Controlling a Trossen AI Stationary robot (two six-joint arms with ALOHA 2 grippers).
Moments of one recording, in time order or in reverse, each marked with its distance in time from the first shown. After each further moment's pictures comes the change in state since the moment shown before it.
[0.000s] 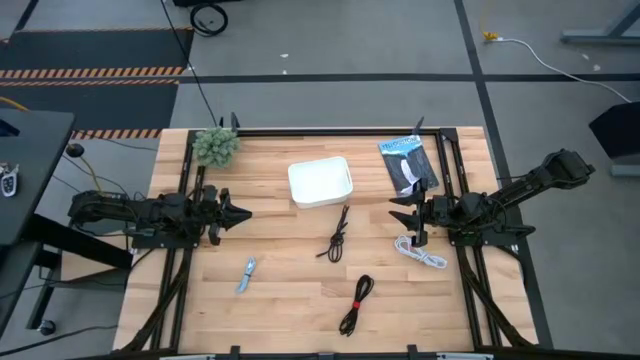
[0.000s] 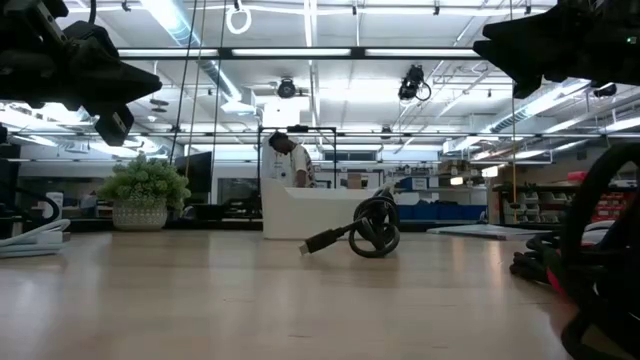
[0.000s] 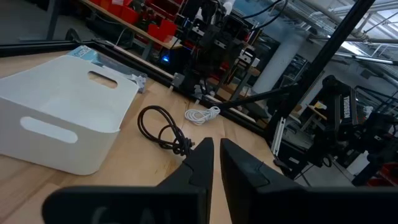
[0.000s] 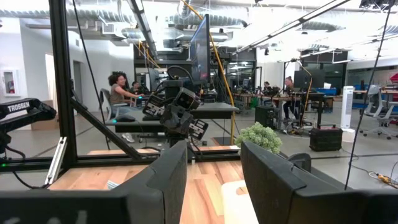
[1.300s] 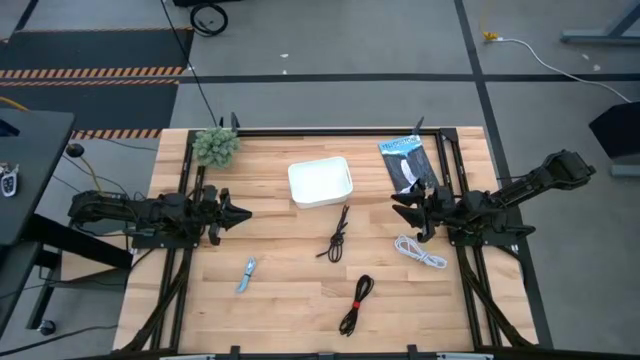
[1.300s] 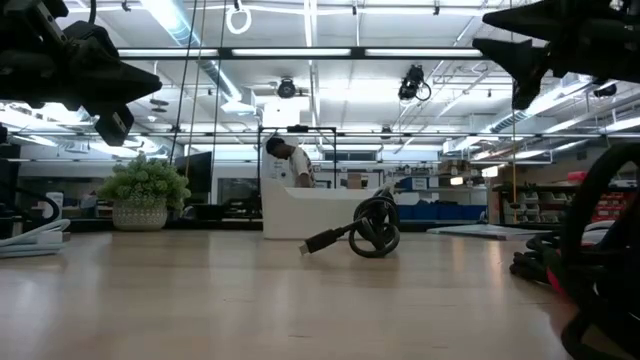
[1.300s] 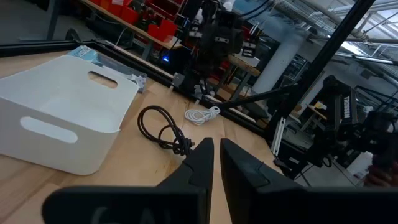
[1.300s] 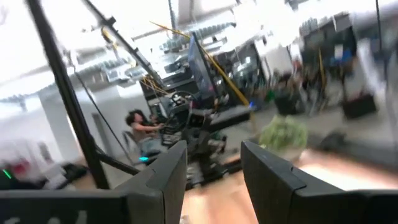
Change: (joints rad) left arm 0.000 0.000 0.000 0.000 0.000 0.000; right arm -0.026 0.000 0.000 0.063 0.001 0.367
